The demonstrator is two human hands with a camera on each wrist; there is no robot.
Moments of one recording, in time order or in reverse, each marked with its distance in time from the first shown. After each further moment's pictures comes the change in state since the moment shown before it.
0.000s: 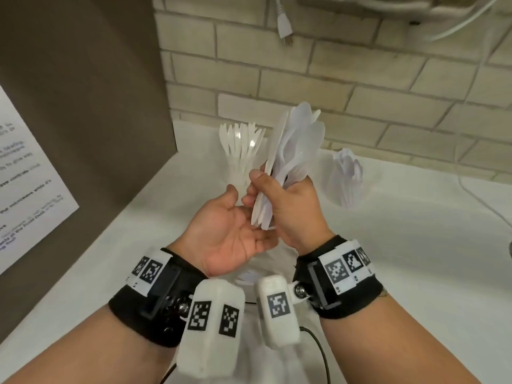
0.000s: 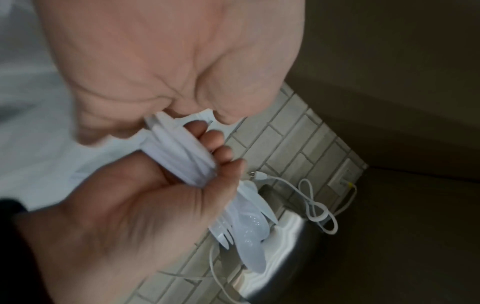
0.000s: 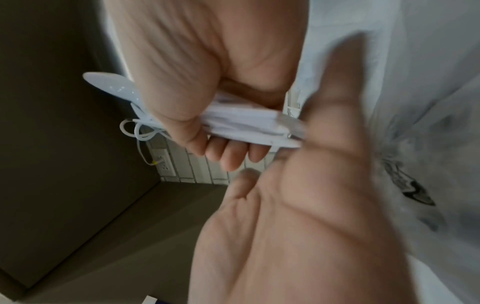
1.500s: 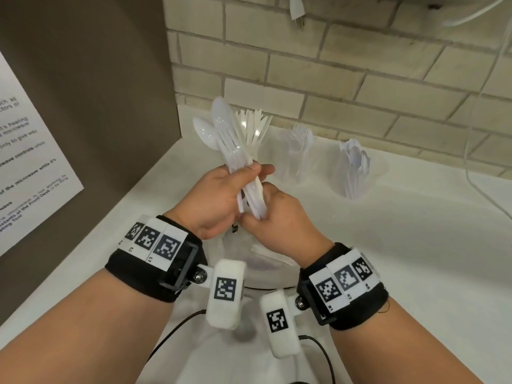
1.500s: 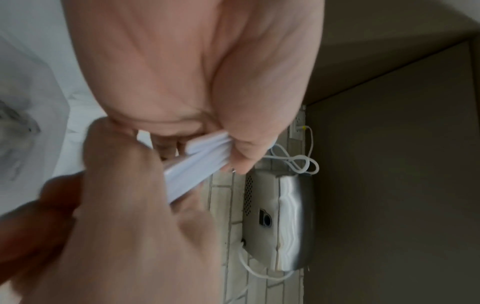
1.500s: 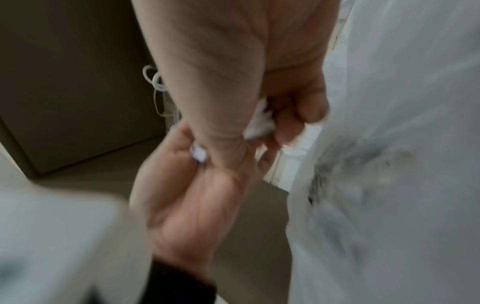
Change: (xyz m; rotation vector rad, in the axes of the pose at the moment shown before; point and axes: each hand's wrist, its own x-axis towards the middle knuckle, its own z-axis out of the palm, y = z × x) left_hand 0.002 0.018 -0.001 0.518 0.095 0.378; right_hand -0.014 0.030 -0.004 -0.936 -0.233 -0.039
